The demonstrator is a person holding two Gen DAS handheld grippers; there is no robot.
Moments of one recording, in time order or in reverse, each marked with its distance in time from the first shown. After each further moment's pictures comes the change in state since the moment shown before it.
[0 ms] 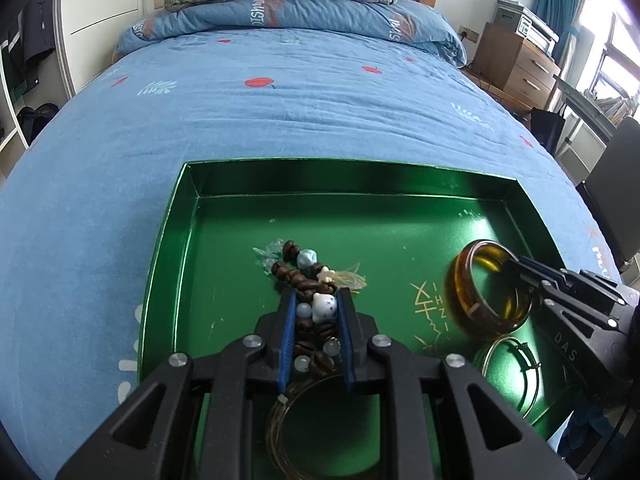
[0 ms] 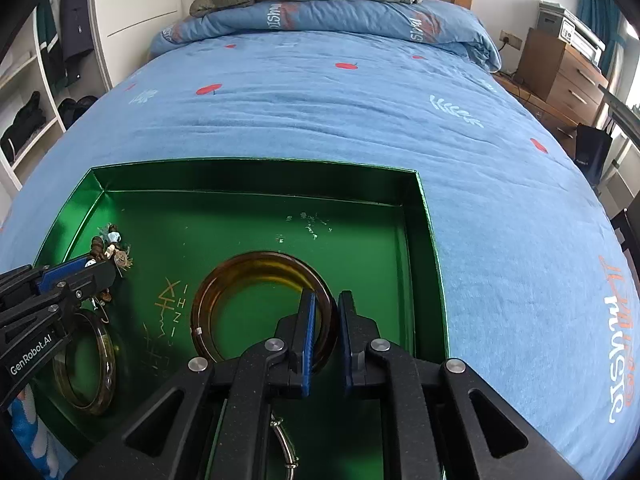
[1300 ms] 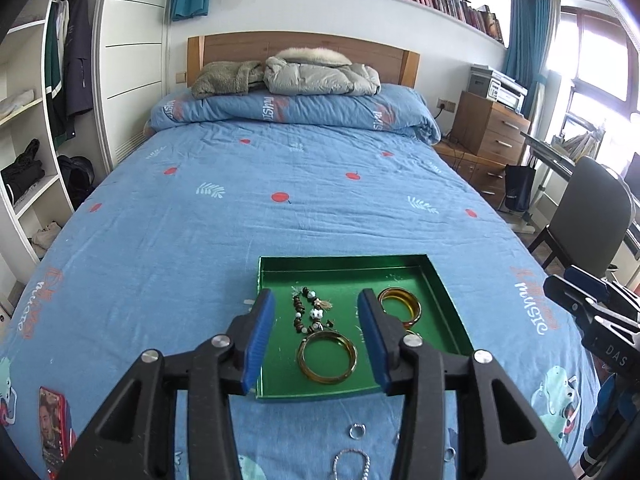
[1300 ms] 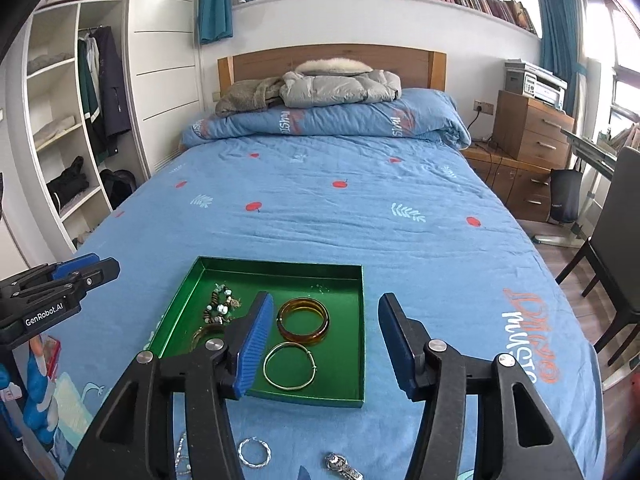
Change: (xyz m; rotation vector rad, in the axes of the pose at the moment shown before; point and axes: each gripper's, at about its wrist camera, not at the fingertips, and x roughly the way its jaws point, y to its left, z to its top) left arm -0.245 -0.005 -0.013 0.018 -0.268 0.005; right arm -0.242 -0.017 -0.030 0.043 -0.311 0.043
